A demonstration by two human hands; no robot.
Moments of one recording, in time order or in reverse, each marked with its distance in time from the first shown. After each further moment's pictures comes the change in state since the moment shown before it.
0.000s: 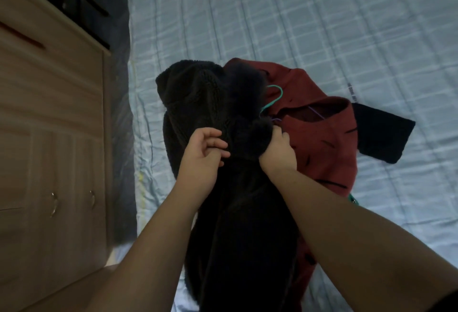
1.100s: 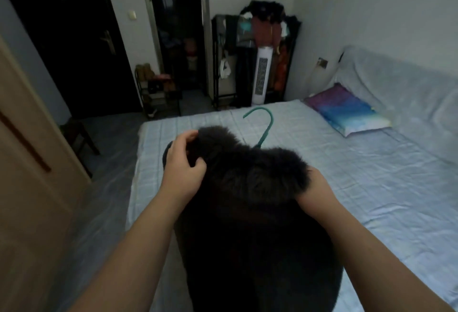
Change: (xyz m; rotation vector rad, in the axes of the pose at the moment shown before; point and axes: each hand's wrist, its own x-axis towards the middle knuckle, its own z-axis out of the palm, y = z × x) left_hand -0.152 0.201 -0.164 0.004 0.082 0.771; right_hand -0.317 -0.134 -0.283 -0.043 0.438 -0.490
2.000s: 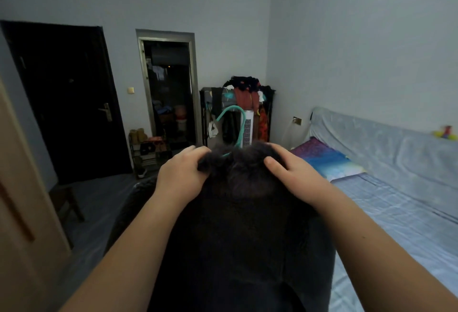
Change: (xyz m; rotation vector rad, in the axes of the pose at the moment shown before) left_hand 0.027 0.131 -0.058 0.586 -0.009 0.386; right_hand -0.012 -0.121 -0.118 0.166 0.056 -0.301
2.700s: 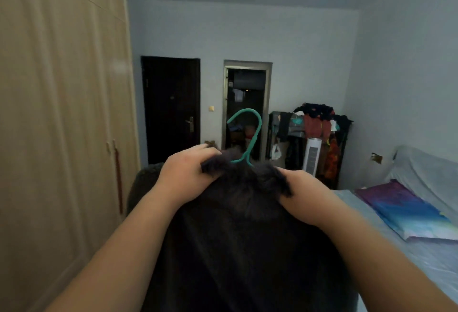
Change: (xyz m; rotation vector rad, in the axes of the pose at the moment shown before) left_hand -0.105 0.074 -0.123 0.117 0.178 0.010; right_hand -0.059 -0.065 -0.028 -0.304 -0.231 -0.325
